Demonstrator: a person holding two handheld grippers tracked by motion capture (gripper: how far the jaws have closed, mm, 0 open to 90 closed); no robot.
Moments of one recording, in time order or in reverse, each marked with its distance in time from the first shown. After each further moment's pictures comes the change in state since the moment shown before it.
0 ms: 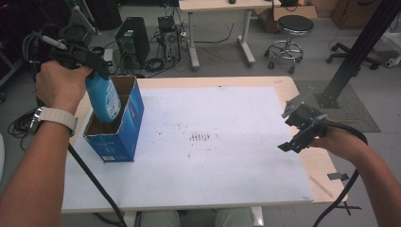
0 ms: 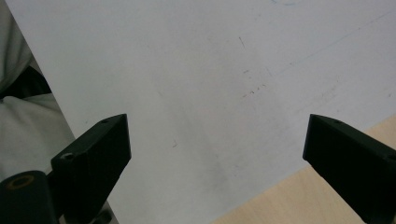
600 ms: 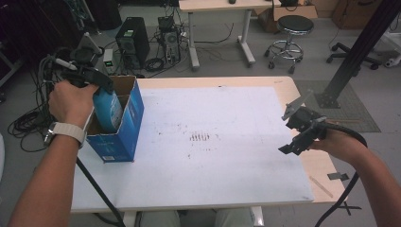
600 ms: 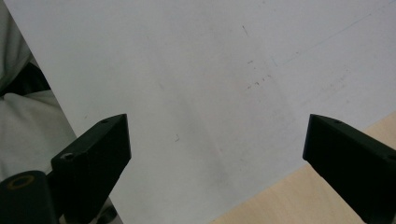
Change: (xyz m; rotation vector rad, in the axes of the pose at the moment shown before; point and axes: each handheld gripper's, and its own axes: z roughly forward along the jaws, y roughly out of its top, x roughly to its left) left arm 0.004 -0.020 0.051 0.029 -0.002 0.001; right arm 0.000 -0.006 0.007 0.017 0.010 0.018
